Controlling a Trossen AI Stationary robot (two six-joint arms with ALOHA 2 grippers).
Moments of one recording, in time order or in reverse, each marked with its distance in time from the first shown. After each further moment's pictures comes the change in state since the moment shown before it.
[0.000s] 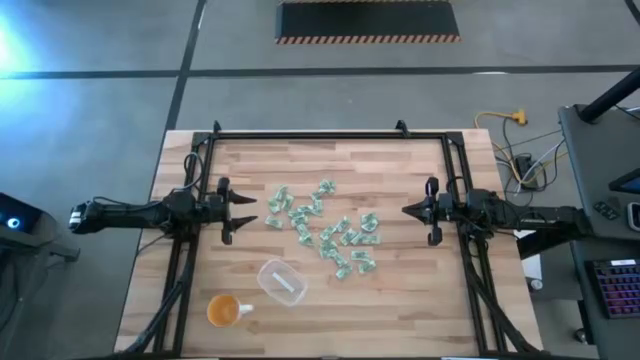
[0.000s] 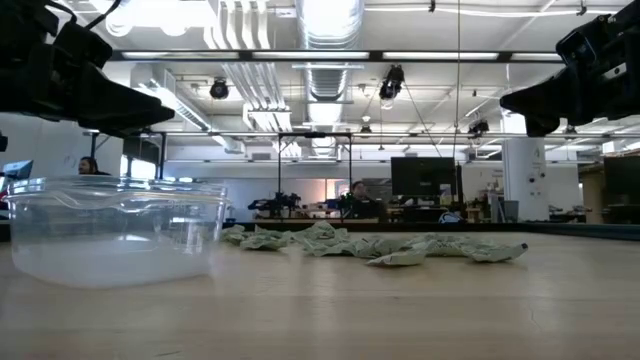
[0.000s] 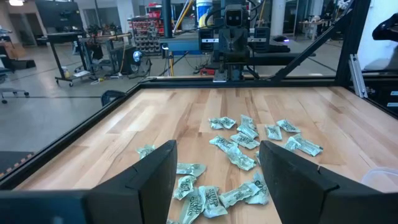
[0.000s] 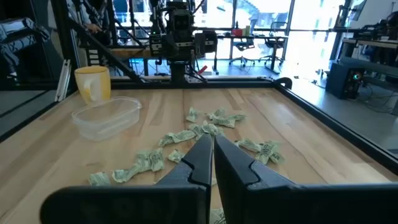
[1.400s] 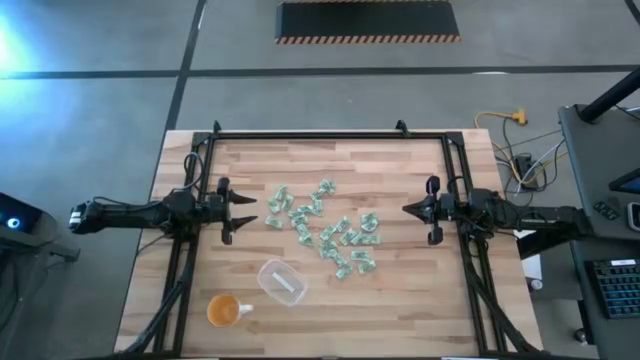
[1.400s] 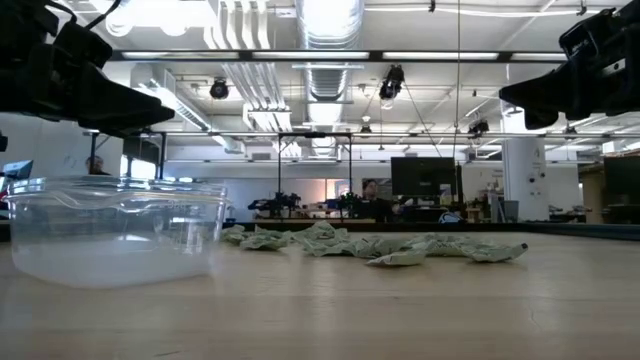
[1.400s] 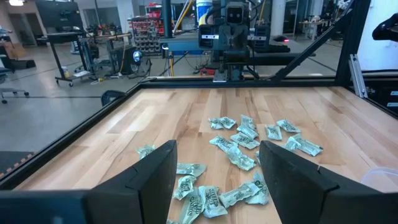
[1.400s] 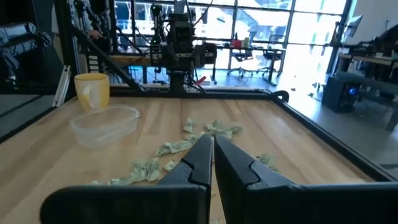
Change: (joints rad) left arm 0.000 0.000 0.000 0.000 0.000 0.000; right arm 0.000 0.000 0.000 0.042 0.000 -0.026
